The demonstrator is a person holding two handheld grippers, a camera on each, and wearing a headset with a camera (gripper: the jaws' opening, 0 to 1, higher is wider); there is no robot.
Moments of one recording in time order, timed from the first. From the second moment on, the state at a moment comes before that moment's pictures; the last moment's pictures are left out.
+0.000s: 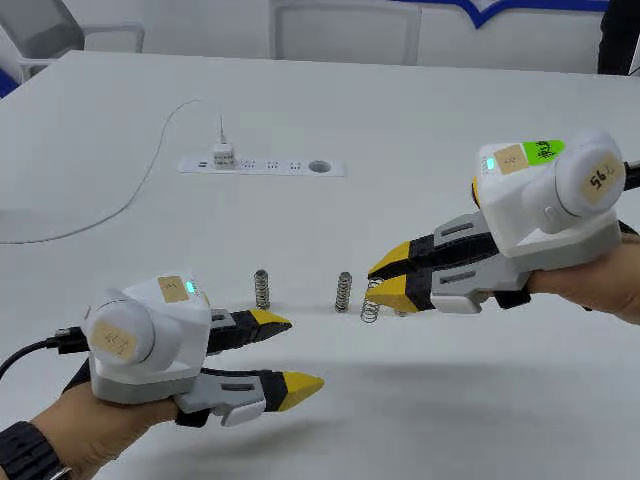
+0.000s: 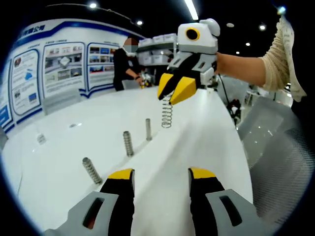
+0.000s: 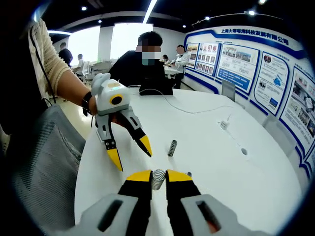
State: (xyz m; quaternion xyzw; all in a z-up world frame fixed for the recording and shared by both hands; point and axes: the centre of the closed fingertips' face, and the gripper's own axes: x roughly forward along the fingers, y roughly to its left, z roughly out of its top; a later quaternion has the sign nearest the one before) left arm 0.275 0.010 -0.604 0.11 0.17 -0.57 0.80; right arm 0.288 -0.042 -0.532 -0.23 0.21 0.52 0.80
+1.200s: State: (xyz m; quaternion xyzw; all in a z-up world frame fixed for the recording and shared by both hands) left arm 0.287 0.043 -0.608 0.09 0.18 -0.52 0.83; right arm 0.316 -0.085 -0.523 -0.22 0.21 0.46 0.83
